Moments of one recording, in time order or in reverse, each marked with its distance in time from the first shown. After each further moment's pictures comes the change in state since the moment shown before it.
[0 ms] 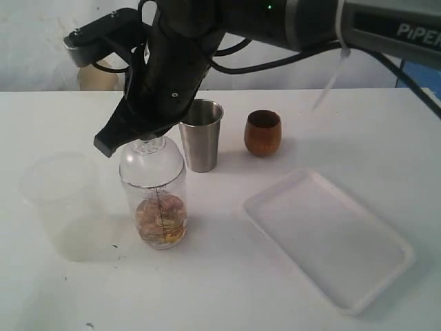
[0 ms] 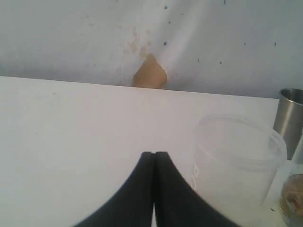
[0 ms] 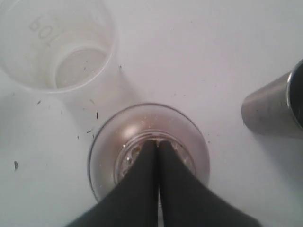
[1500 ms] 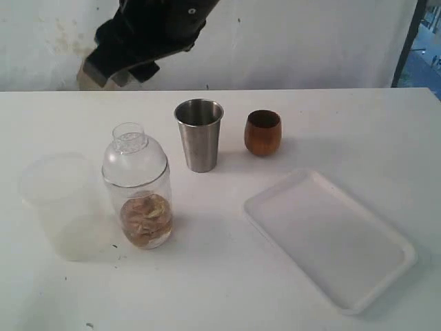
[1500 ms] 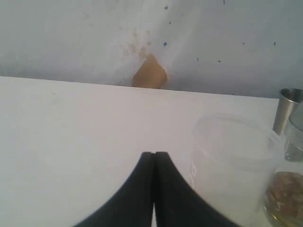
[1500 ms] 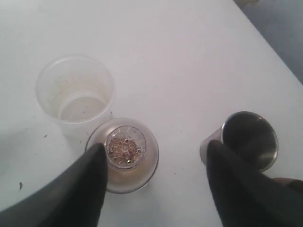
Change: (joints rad) left arm 0.000 0.000 0.000 0.000 0.000 0.000; right arm -0.002 -0.227 -0.079 0.000 -0.012 -0.071
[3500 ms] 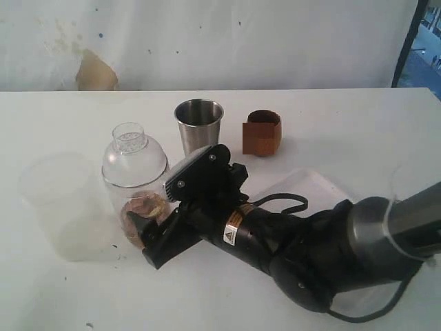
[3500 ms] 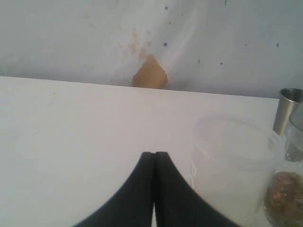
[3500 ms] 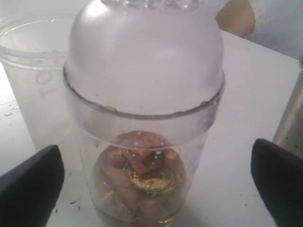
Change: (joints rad) left arm 0.000 0.000 0.000 0.000 0.000 0.000; right arm 0.018 0.124 1.150 0.000 -1.783 0.183
